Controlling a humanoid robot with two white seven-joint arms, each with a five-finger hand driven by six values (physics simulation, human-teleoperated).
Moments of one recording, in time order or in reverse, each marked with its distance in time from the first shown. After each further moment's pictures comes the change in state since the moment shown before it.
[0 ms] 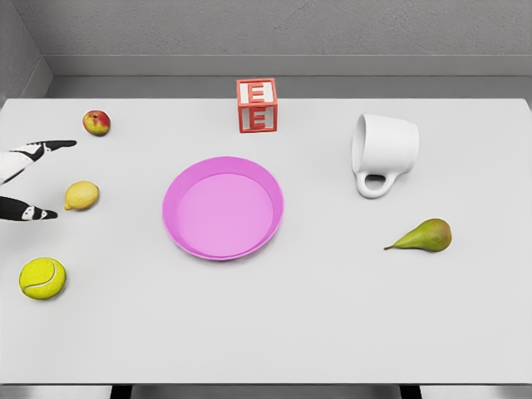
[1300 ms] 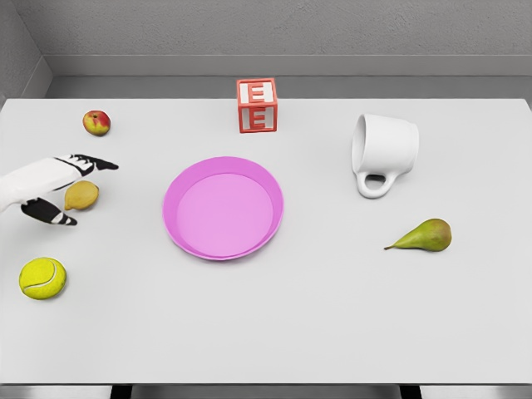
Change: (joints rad) left arm -0.183 -0.019 -0.212 0.060 -0.321 0.000 -0.013; right arm 0.005 0.000 0.000 -0.002 0.000 -0.002 0.004
